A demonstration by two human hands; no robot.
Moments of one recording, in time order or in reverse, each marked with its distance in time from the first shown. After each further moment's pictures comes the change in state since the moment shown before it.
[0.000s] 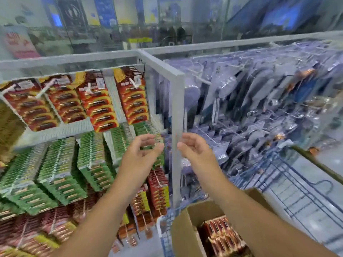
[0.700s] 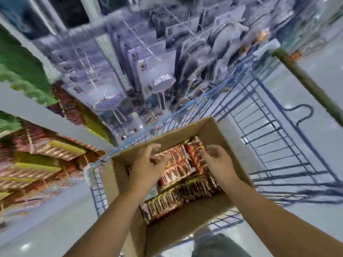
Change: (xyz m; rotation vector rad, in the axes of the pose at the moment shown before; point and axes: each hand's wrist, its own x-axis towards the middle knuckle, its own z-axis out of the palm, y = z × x) left_hand -0.042 -0.265 0.293 0.422 -0.325 -0.426; right_hand -0.041 0.285 -0.297 -0.440 0.338 0.706
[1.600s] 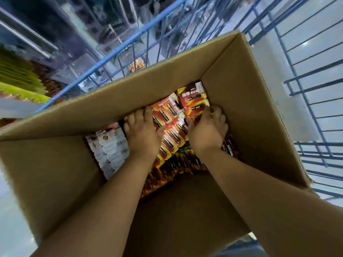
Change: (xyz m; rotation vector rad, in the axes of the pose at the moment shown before) left_hand 0.107 -0.148 0.168 0.800 0.038 0.048; right_hand 0.122 0.137 0.105 -0.905 0.064 -0.021
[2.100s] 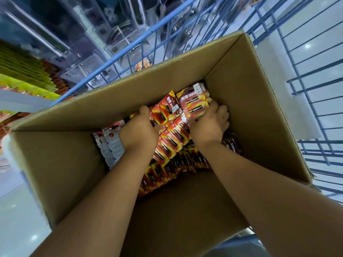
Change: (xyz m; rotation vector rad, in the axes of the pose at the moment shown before) left_hand -0.003 0.004 -0.053 0.046 -0.112 -0.175; right_hand 0.007 -0.009 0.007 0.199 0.054 0.078
